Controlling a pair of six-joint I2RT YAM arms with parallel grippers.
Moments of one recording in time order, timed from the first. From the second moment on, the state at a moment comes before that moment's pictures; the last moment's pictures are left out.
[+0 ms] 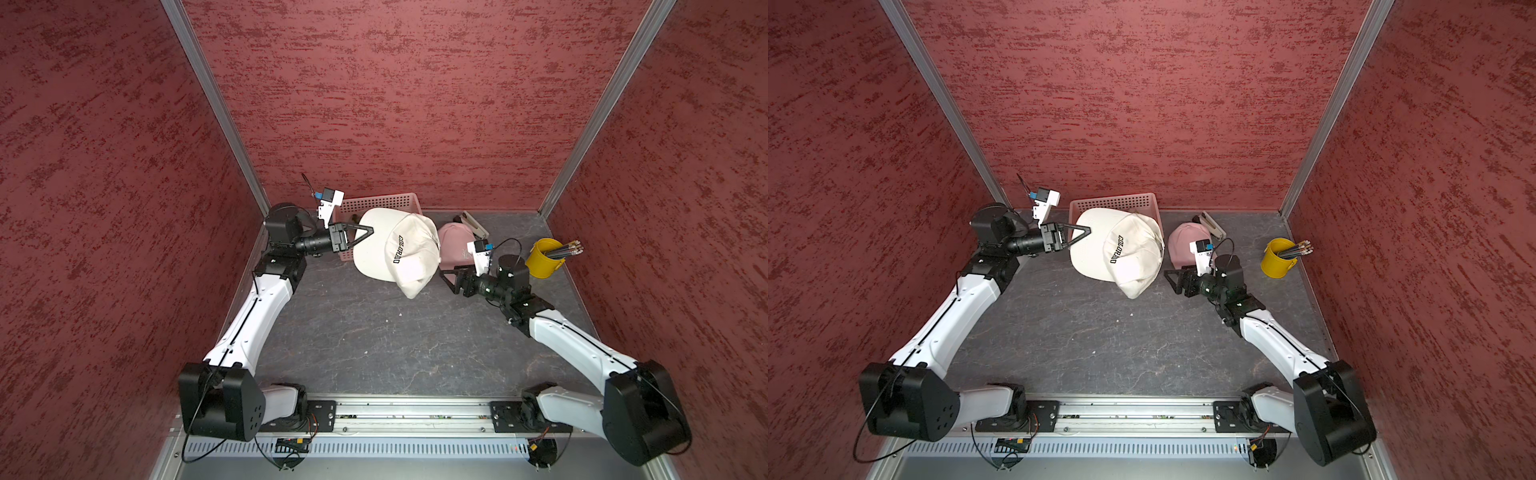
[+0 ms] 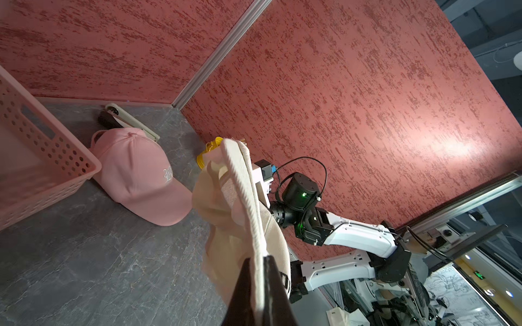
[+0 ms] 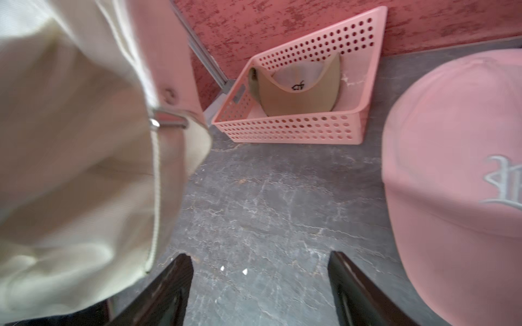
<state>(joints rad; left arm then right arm) -0.10 1.29 1.12 0.08 1.18 -0.73 0.32 1.21 0.66 0.21 -0.55 0.39</state>
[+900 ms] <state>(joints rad) -0.17 1.30 1.16 -0.16 1.26 -0.52 0.32 1.22 0.81 0.14 -0.61 0.25</state>
